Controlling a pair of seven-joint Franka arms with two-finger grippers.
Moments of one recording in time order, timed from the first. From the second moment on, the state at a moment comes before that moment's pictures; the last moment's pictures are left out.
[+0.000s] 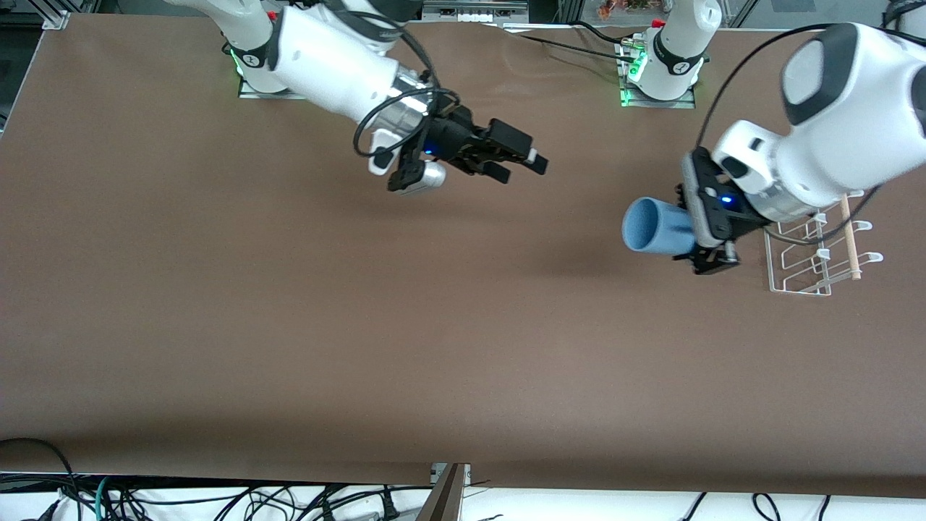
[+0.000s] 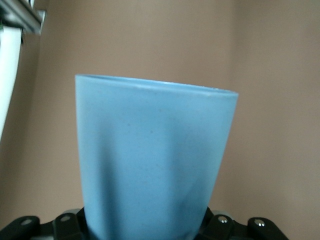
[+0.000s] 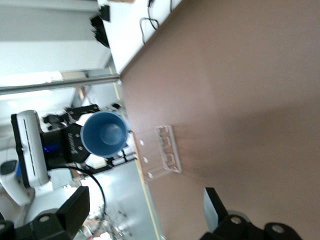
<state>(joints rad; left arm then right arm) -0.08 0.18 -0.07 -1.62 -0.24 1.81 1.36 0.67 0.30 0.05 -1.54 0.93 2.43 0.49</state>
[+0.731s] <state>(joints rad) -0.04 0.22 0.00 -1.62 0.46 1.72 1.41 0.67 0.20 -0.29 -1.55 0.37 1.67 0.39</state>
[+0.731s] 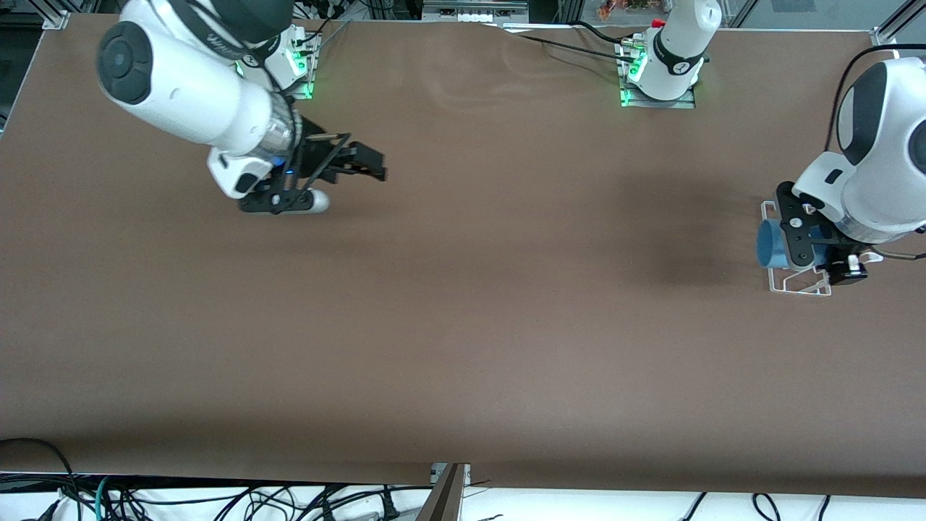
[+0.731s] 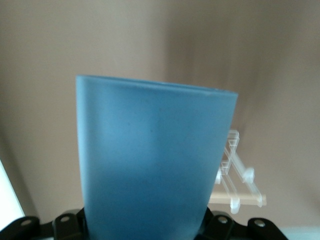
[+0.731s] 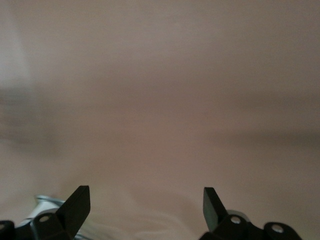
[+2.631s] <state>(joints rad) 0.29 0.10 -0.30 -2.32 1.54 1.80 1.10 -0.05 0.11 0.03 -1.48 -0.05 1.52 0.06</state>
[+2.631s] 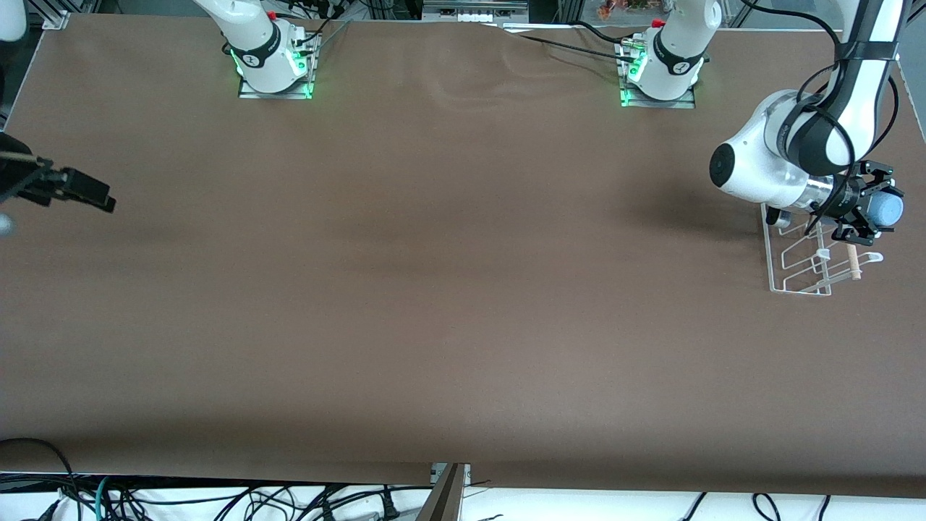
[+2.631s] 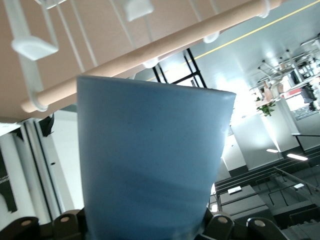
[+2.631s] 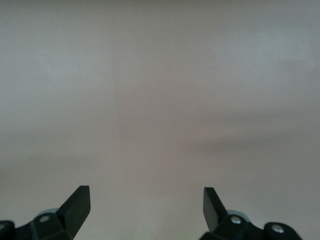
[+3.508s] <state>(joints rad) 0.31 0.16 -0.30 -2.37 1.72 1.82 0.86 -0.07 -0.04 0.01 -1.69 -0.05 1.56 0.07</state>
